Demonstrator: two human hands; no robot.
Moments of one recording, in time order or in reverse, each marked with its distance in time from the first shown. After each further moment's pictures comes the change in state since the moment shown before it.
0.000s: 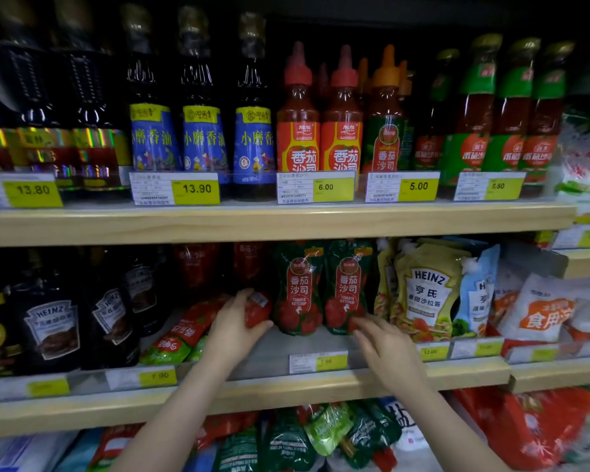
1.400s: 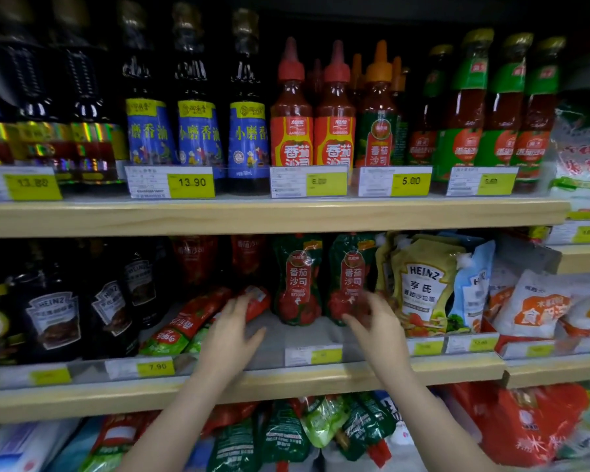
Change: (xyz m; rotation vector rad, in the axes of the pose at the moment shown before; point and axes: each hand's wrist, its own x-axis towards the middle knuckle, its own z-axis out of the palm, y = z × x) left_hand -0.027 -0.006 0.004 0.149 0.052 0.177; right_hand 0.012 -0.020 -0.005 0.353 0.177 0.175
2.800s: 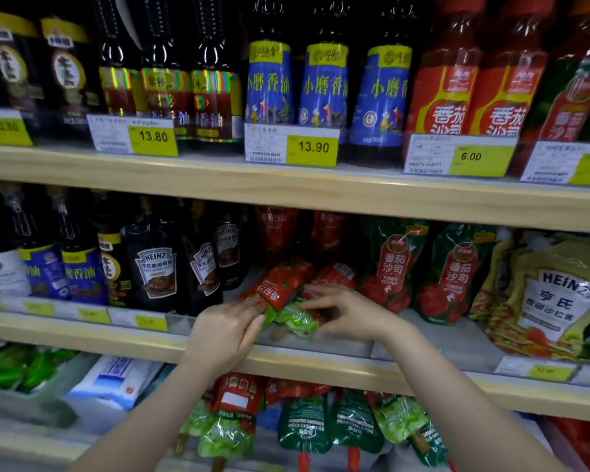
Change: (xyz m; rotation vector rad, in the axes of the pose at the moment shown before) left_hand -0.044 -0.104 -0.071 0.451 0.064 0.236; right_hand 0.031 -0.096 0.116 -0.086 -0.972 -0.527
